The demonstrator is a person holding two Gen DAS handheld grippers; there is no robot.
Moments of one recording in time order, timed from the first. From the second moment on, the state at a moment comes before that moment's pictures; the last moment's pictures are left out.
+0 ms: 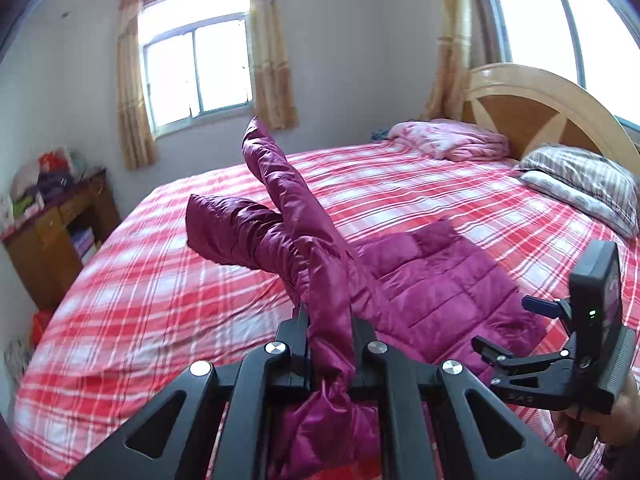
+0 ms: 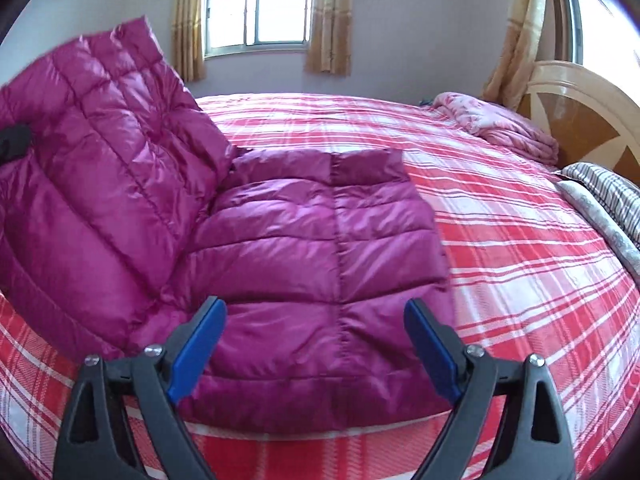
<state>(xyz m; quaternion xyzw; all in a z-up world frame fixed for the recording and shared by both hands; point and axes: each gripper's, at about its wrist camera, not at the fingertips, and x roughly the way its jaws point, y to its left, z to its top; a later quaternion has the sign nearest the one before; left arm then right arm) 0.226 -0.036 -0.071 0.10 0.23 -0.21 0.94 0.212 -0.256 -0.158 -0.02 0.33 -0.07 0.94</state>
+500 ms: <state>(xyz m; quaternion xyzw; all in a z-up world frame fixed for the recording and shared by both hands) 0.200 -0.216 -0.090 0.27 0.19 -0.27 0.91 0.165 -0.342 -0.181 0.05 0.36 -0.14 0.92</state>
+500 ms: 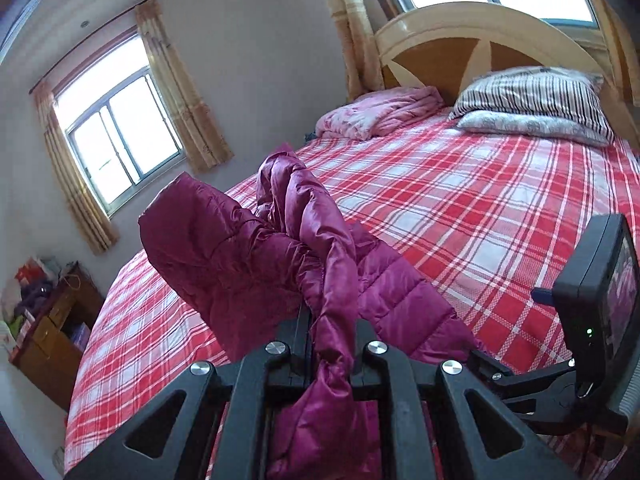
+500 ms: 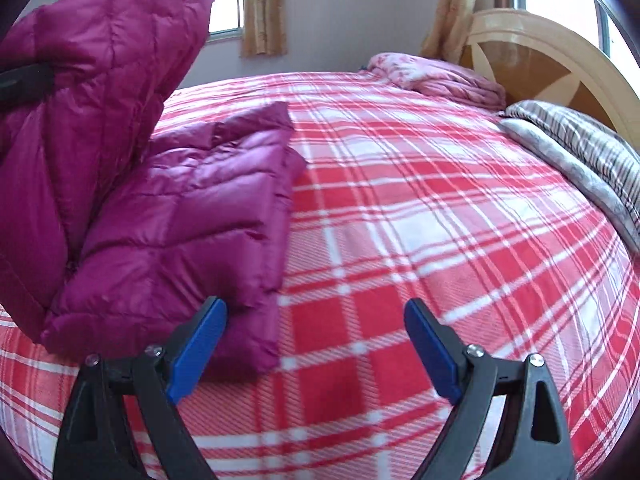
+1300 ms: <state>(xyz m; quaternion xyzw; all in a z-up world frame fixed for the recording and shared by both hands) 0.146 -0.251 -0.094 0.25 0.08 -0.30 0.92 0.134 -0.389 -0.199 0.10 0.34 -0.20 0.91</state>
